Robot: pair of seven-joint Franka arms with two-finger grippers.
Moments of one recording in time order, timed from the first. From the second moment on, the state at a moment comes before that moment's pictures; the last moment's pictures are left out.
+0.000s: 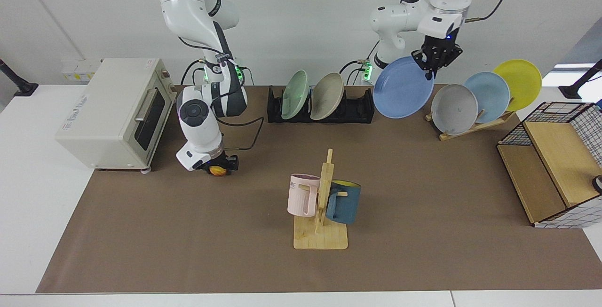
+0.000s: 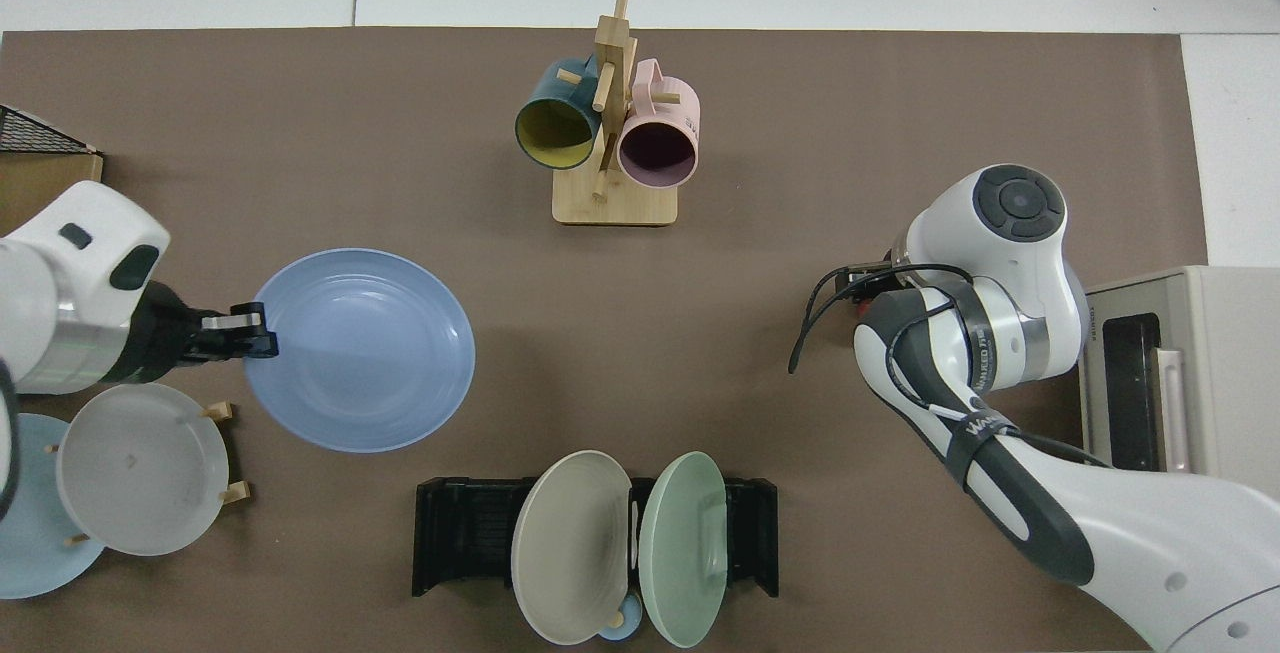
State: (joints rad) left arm 0.08 -0.16 -0.14 -1.97 -0.22 1.82 -0.15; right arm 0.16 0.35 -0.01 -1.96 -0.05 2.24 0.20
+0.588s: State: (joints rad) left arm -0.24 0.03 -0.23 -2.22 -0.34 2.43 -0.47; right arm 0.16 0.20 -0.01 -1.75 -0.05 1.89 0.20
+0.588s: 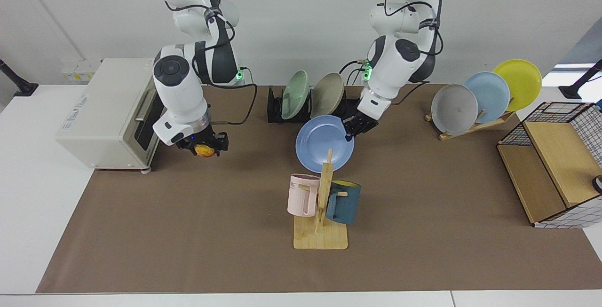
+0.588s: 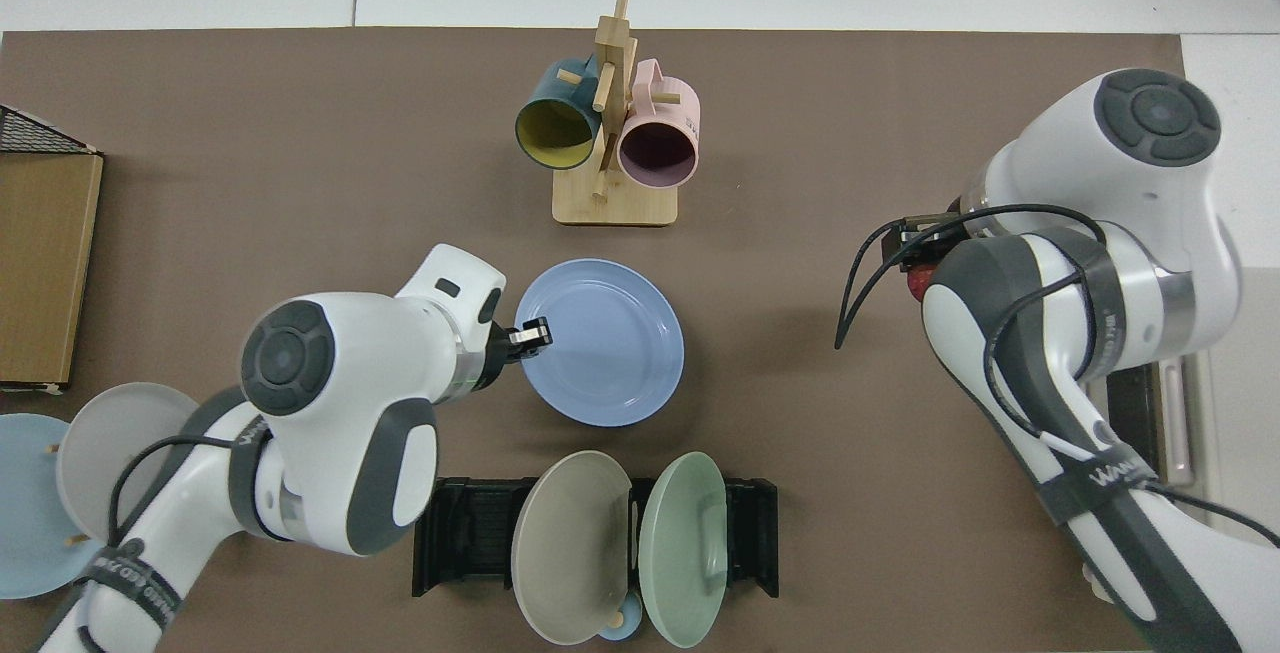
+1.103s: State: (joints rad) left arm -0.28 0.06 -0.26 -2.30 -0.36 2.57 -0.51; right arm 0.16 0.14 -0.01 -1.71 -0.04 1.83 0.20
